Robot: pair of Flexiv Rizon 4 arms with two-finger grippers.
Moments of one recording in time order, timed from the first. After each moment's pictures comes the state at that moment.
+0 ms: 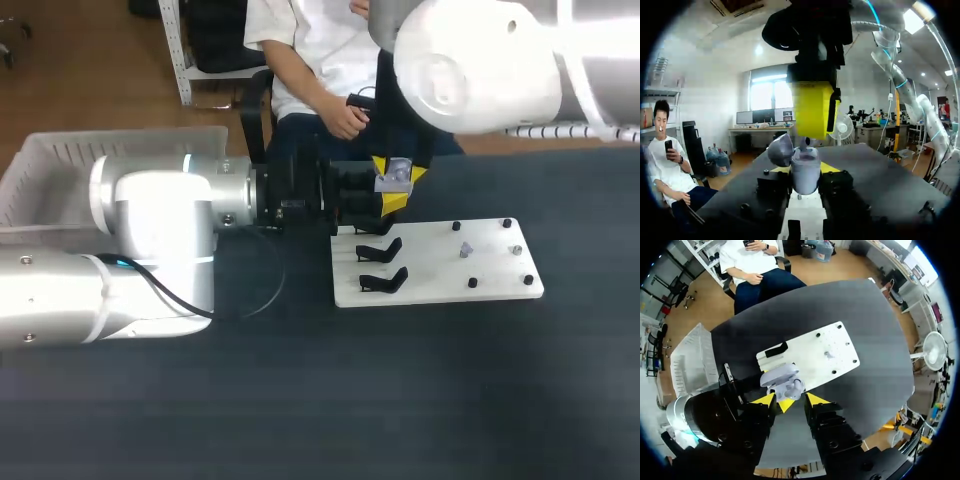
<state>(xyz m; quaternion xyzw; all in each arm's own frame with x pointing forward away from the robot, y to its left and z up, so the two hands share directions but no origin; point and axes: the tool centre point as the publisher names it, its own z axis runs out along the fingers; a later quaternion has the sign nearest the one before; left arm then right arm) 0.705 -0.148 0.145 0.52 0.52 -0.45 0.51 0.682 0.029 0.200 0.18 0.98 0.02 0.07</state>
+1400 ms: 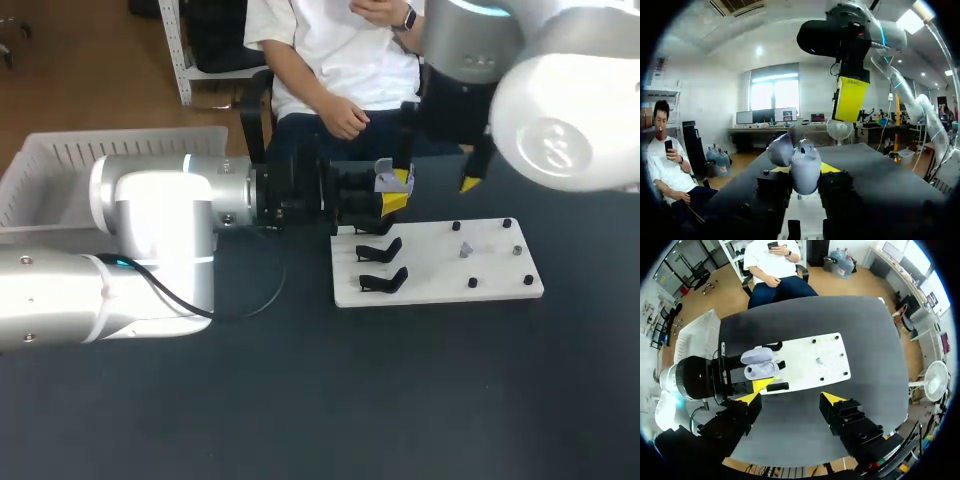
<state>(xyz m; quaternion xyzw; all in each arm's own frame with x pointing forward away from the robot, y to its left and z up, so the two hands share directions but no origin) 0.705 -0.148 0.145 0.52 0.52 -0.45 0.51 0.650 -0.018 0.205 0.07 0.99 0.04 0.12</state>
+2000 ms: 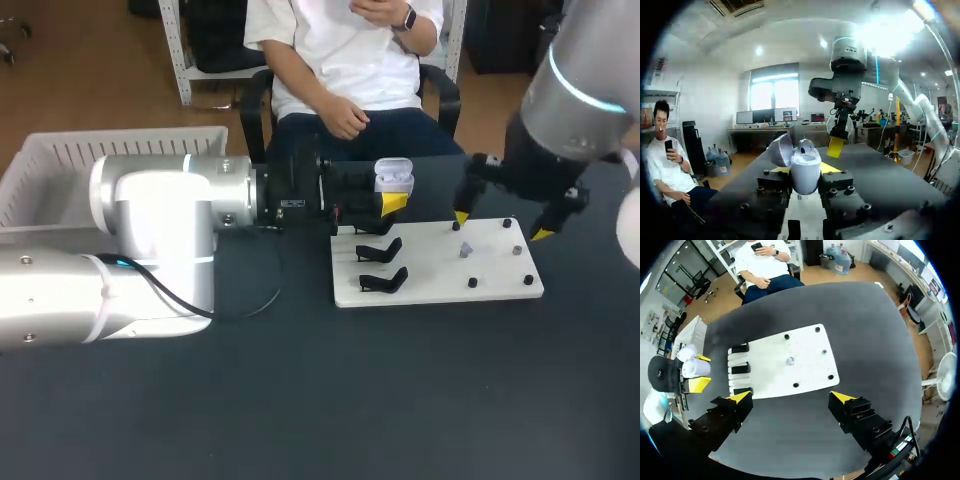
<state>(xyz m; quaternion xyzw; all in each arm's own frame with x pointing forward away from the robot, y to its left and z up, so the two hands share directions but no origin) 0.705 -0.148 0.145 0.52 0.52 -0.45 0.51 0.648 -0.097 0.132 0.09 0.98 0.09 0.14</state>
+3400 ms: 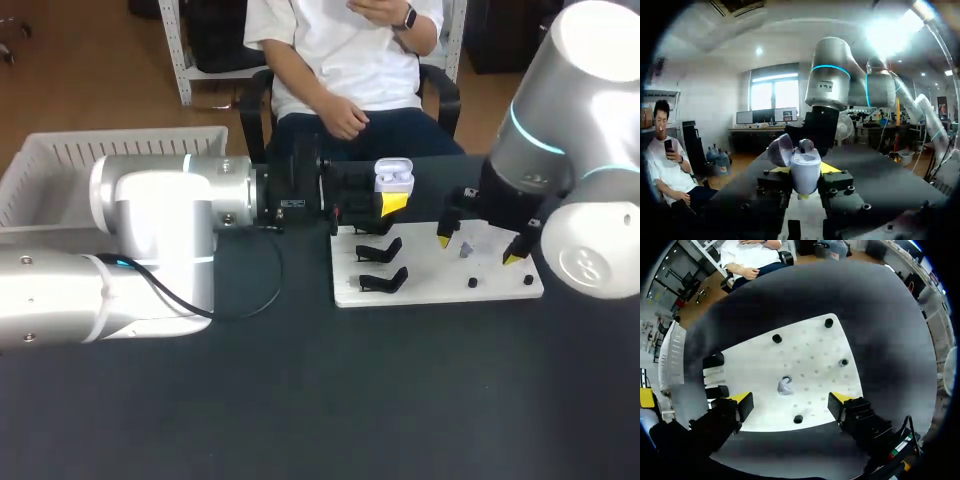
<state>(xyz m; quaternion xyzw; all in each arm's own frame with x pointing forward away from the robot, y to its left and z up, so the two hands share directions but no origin) 0.705 -0.148 0.145 0.52 0.52 -0.45 0.51 0.700 -0.089 0.038 0.12 0.98 0.08 0.10</state>
